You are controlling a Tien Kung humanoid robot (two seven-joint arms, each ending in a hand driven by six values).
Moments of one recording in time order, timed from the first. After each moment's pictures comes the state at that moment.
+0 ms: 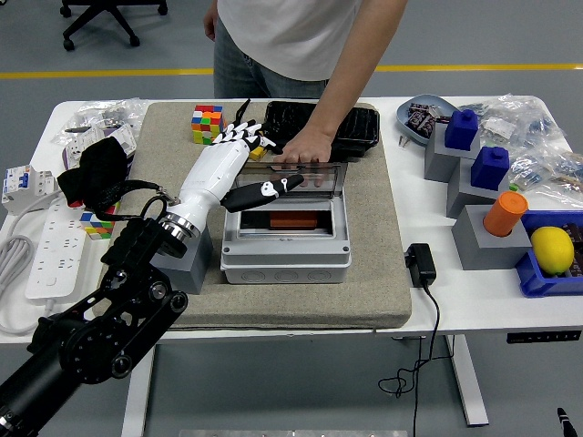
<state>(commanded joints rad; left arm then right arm) -0.40 0.06 -1.00 -1.22 2.08 0.30 -0.03 0.12 -0.05 1.72 0.18 -1.36 -0.17 -0.06</state>
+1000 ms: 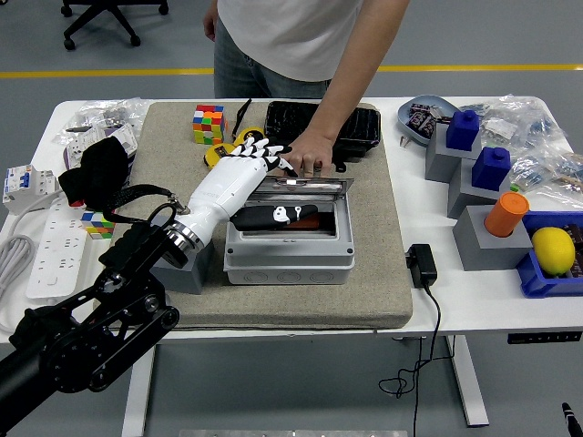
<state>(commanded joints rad) -0.43 0.19 -0.82 -1.35 2.07 0.25 0.02 0.14 -0.06 1.73 0.18 -1.35 -0.18 -0.06</state>
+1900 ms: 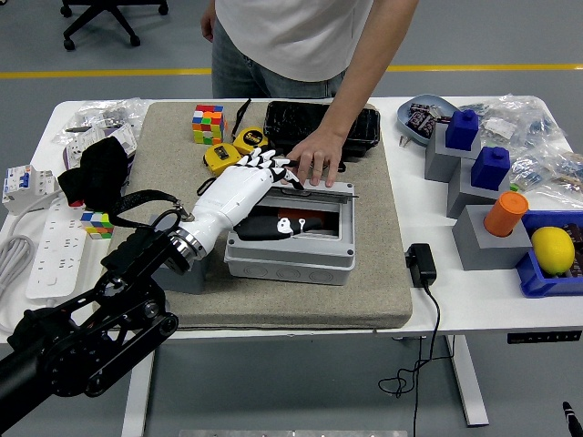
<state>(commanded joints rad) -0.44 0.20 -0.82 -1.34 2.06 0.25 0.01 0.14 -0.07 1.72 0.18 -1.34 -0.17 -0.06</state>
